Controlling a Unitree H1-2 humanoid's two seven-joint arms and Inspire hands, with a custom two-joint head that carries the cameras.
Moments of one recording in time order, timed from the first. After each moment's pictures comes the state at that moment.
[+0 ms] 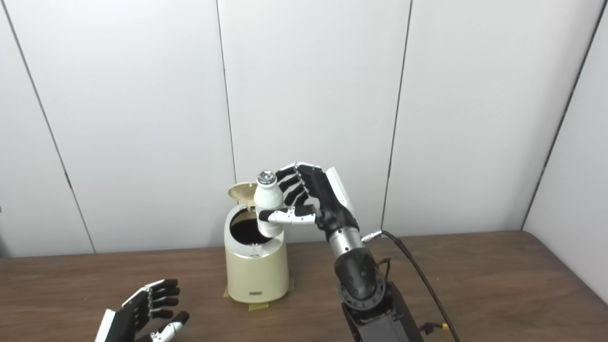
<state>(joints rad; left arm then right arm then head) -0.15 0.11 0.02 0.06 0.15 -0.14 0.03 -0.66 -0.07 0.10 0.12 -0.33 0.12 -0.08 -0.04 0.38</state>
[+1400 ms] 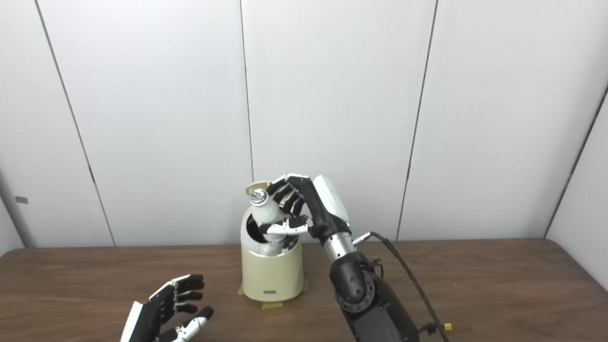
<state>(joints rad) -0.14 0.08 0.00 0.05 0.18 -0.14 0.05 -0.75 -0.09 0.19 0.42 -0.48 -0.11 -0.15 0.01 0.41</state>
